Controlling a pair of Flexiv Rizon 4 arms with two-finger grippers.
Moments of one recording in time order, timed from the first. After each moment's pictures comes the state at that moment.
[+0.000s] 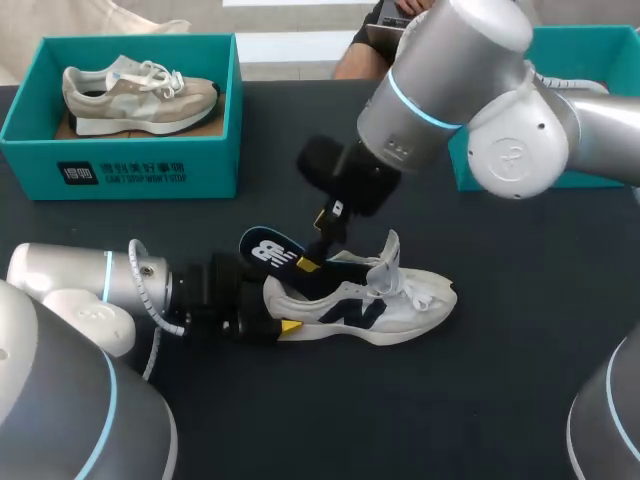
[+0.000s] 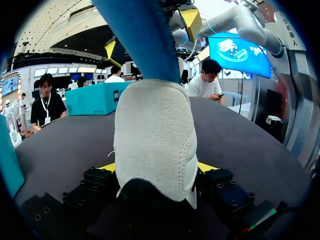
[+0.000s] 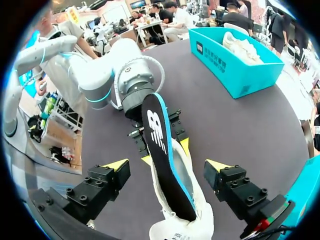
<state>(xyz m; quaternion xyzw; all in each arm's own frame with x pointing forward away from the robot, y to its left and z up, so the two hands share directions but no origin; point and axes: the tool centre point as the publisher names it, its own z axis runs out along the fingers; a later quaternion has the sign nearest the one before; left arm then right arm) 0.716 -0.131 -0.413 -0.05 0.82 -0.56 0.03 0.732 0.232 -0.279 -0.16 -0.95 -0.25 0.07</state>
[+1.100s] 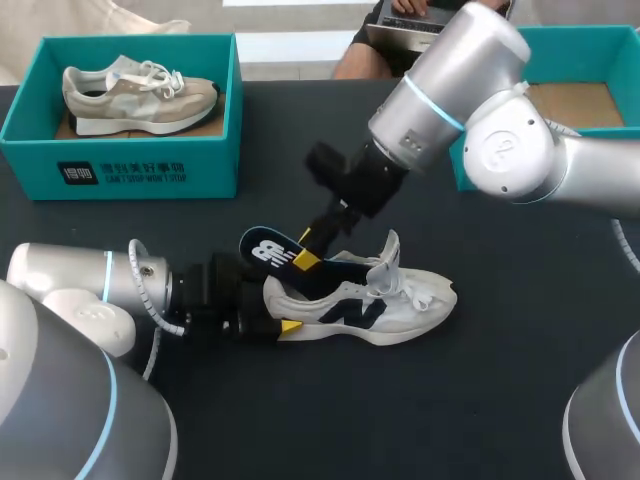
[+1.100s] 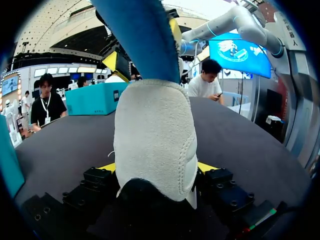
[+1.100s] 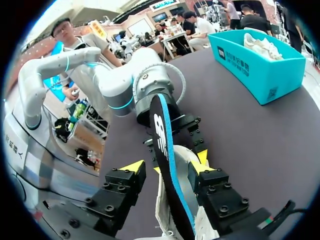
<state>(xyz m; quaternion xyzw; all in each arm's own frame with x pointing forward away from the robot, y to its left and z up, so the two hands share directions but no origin) 0.716 -0.131 -0.413 -0.05 0.82 -0.56 0.03 0.731 0.249 -0.302 -0.11 -0.92 -0.32 0.20</state>
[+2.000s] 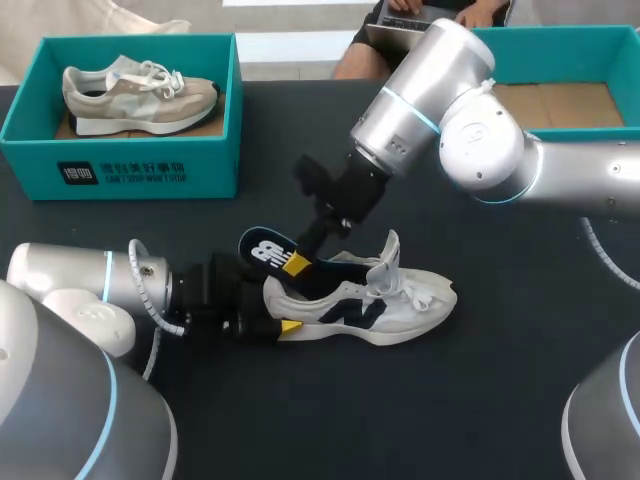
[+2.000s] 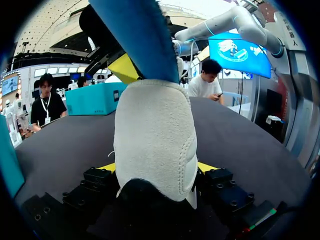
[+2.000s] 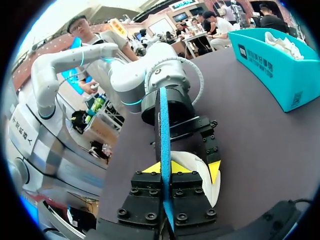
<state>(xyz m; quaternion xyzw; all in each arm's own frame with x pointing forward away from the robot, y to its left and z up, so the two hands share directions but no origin) 0.716 -0.131 -0.413 -0.05 0.82 -0.56 0.03 0.722 0.268 -0.318 -0.04 -0.90 -0.34 0.27</state>
